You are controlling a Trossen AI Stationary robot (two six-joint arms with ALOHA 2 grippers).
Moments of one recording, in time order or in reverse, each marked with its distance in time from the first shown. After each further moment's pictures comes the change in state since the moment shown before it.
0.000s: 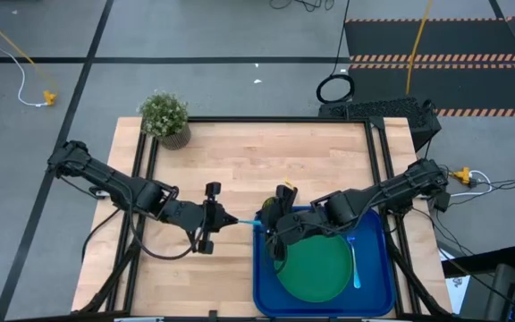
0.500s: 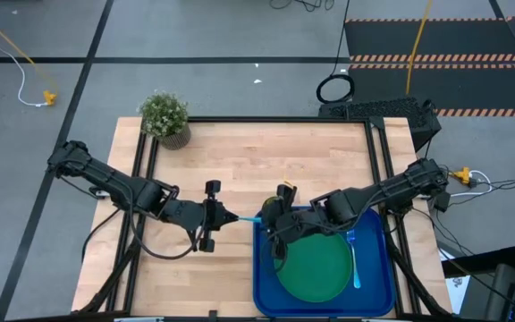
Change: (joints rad) left arm 0.000 0.000 0.000 0.000 -0.027 0.019; right arm -0.004 0.000 0.000 -0.040 -0.027 -0.002
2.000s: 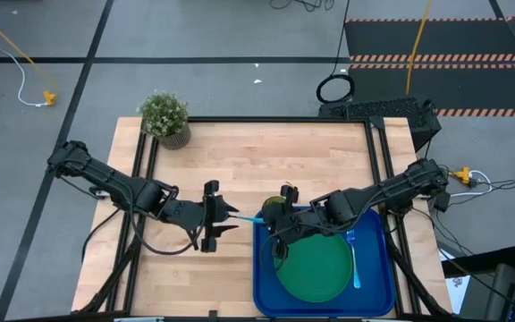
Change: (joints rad) left arm 0.000 -0.001 -0.001 0.024 -0.003 -0.135; right arm 0.001 0.000 0.000 -0.057 0.003 0.090
